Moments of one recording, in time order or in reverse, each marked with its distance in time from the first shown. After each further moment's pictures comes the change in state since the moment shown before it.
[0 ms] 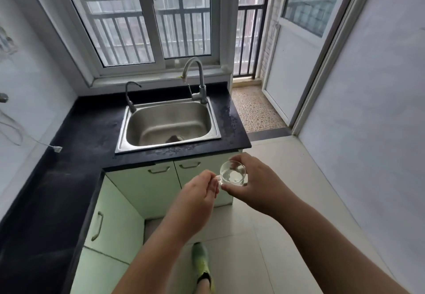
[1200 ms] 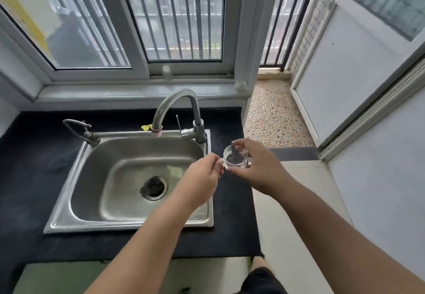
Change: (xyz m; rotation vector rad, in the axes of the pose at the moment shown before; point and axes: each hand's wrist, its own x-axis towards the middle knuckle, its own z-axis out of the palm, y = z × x) left_hand 0.532 -0.043 0.020 -0.024 0.012 -0.198; right_hand 0.512 0.186 -0.043 0.060 -0.167 0.015
